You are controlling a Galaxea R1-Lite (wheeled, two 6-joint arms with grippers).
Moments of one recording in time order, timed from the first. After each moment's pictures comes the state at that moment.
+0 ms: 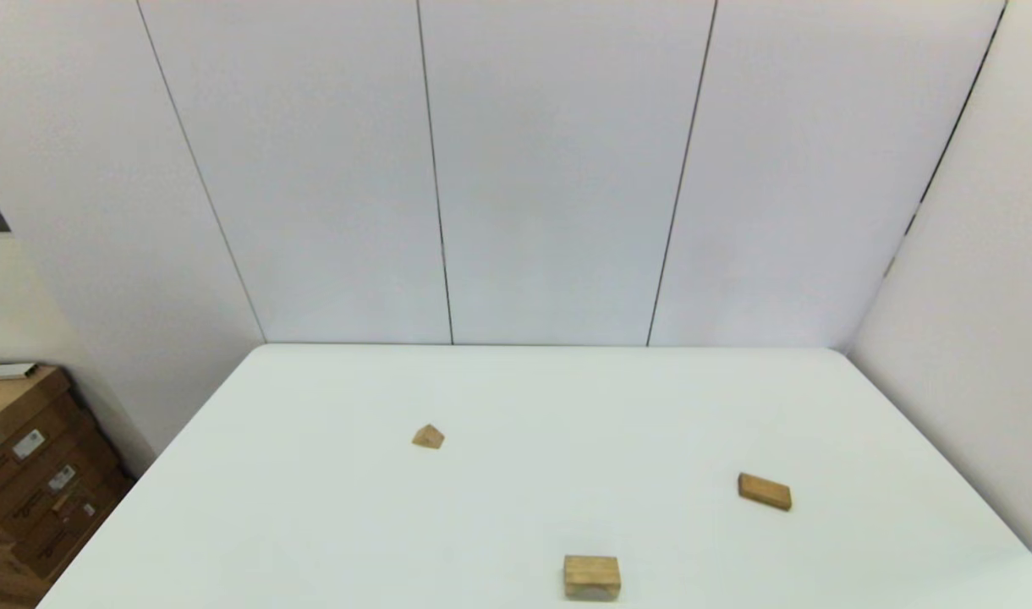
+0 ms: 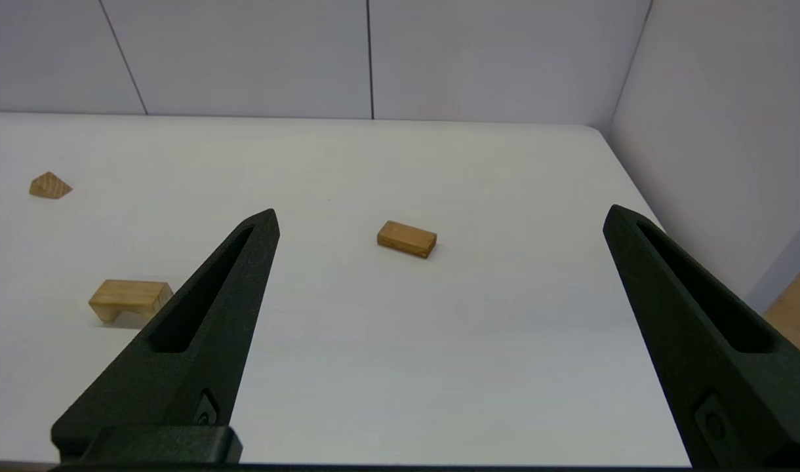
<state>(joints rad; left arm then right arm) 0.08 0.31 -0.59 0.32 0.07 -0.09 0.00 0.00 0.00 0.00 0.01 -0.01</state>
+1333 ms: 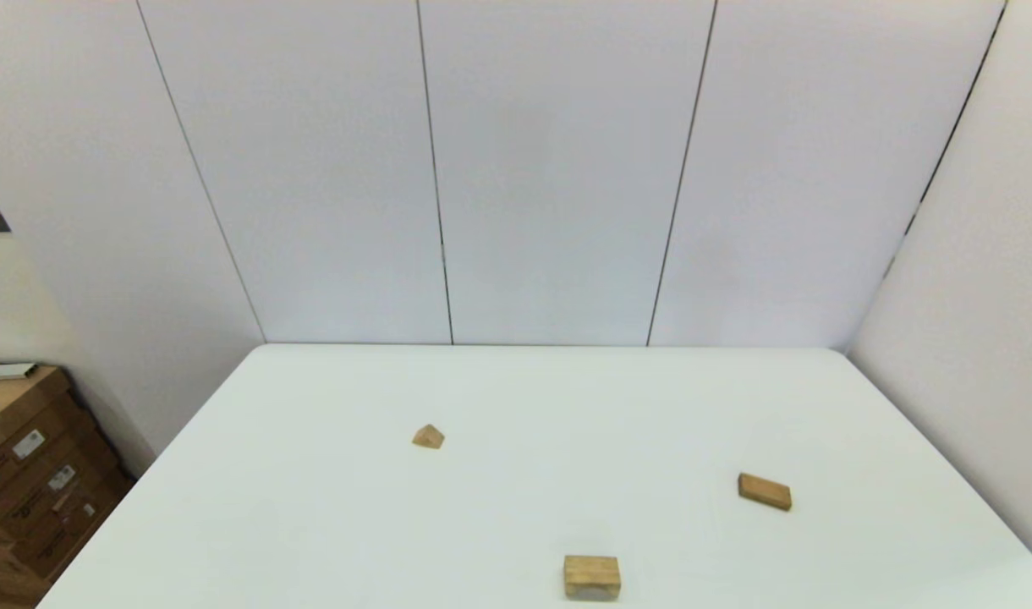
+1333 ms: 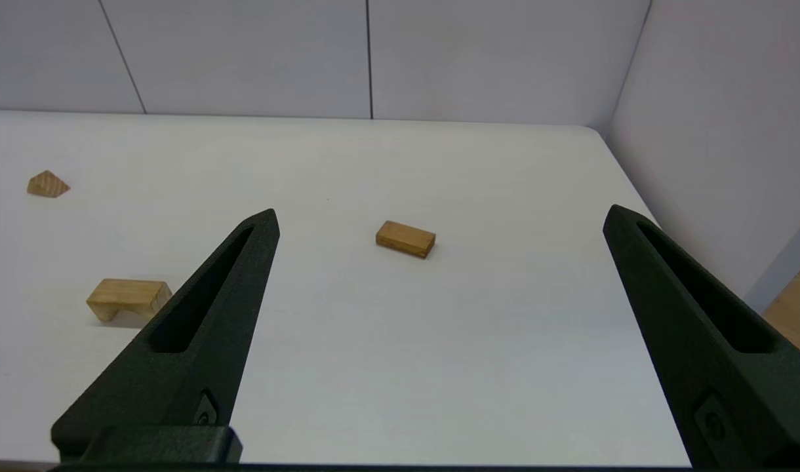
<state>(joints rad) -0.01 0.00 0.00 0.00 0.00 0.01 0.00 0.00 0.00 0.00 0.01 -0.01</state>
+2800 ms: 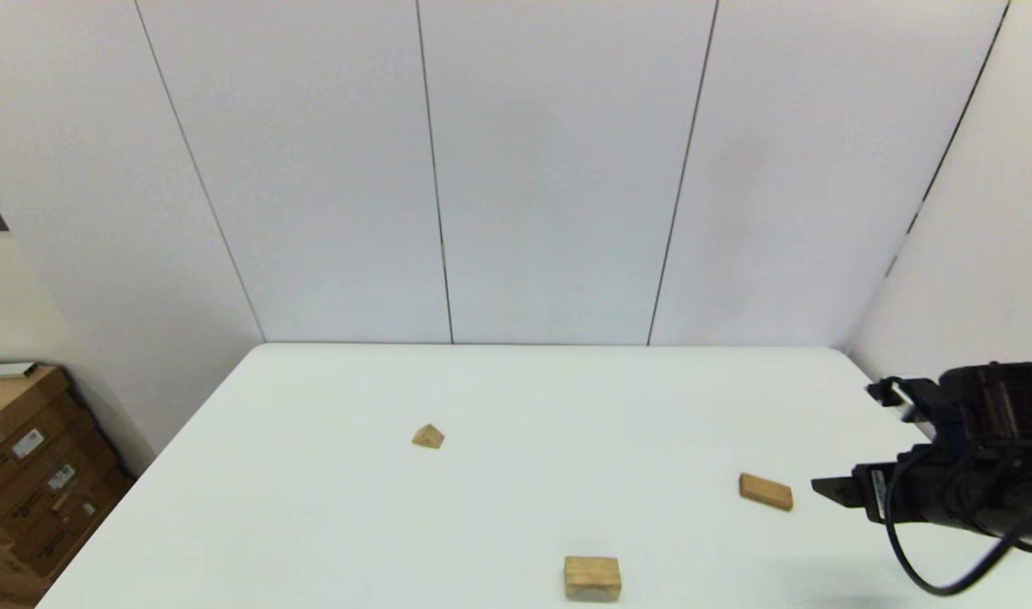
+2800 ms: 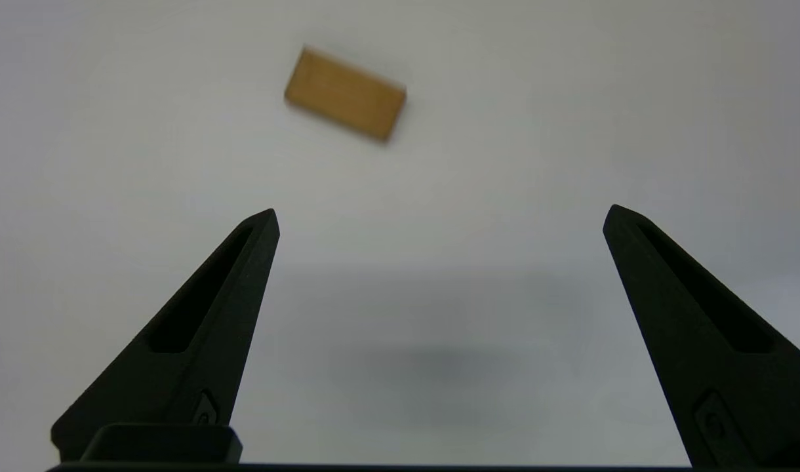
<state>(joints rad) -0.01 0.00 0.00 0.00 0.00 0.02 -0.08 1.74 -0.46 -0.43 0.01 -0.09</state>
